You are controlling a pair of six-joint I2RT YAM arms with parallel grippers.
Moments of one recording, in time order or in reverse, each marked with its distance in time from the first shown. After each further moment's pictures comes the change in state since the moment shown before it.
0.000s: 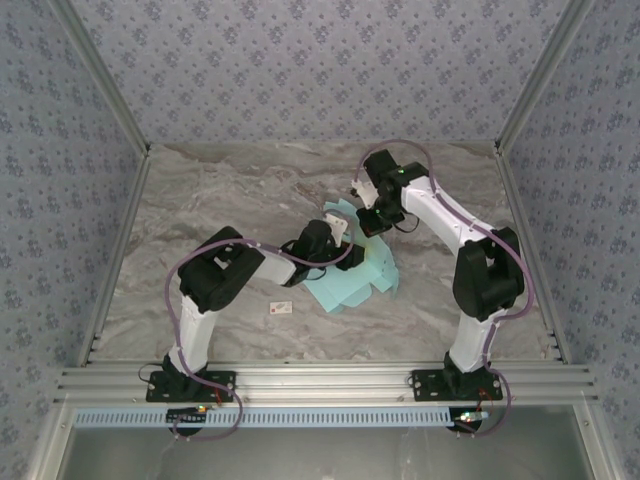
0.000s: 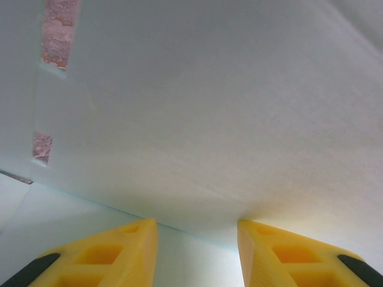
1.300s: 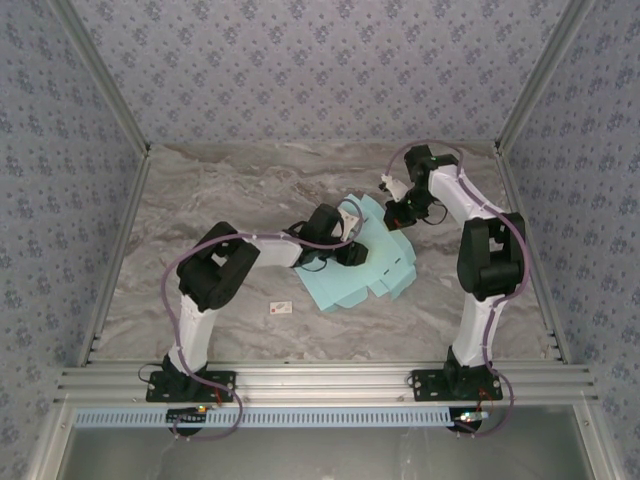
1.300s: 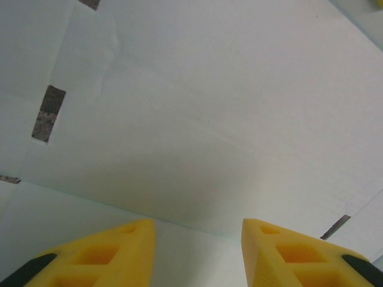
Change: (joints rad) left arm 0.021 0.001 0.214 -0.454 0.124 0.129; right arm -0.252 0.122 0.048 -0.067 -0.193 -0.210
